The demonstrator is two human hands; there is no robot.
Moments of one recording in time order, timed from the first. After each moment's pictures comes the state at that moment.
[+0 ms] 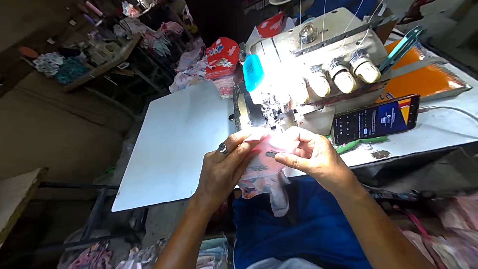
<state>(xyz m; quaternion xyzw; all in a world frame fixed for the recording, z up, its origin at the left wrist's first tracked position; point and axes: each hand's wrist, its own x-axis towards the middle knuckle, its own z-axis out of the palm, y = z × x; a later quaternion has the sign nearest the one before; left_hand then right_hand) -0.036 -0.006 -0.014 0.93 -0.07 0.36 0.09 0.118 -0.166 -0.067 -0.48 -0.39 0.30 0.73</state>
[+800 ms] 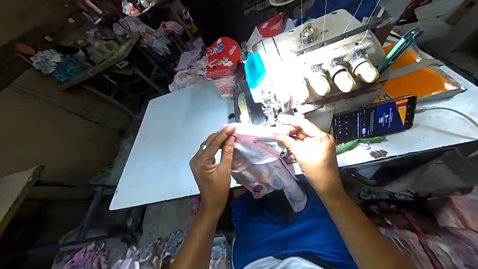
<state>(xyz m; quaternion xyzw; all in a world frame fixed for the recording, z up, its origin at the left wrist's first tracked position) -0.039 -0.016 -0.034 0.82 0.11 0.48 0.29 0.100 -0.149 -0.064 -0.56 -0.34 0.08 0.75</state>
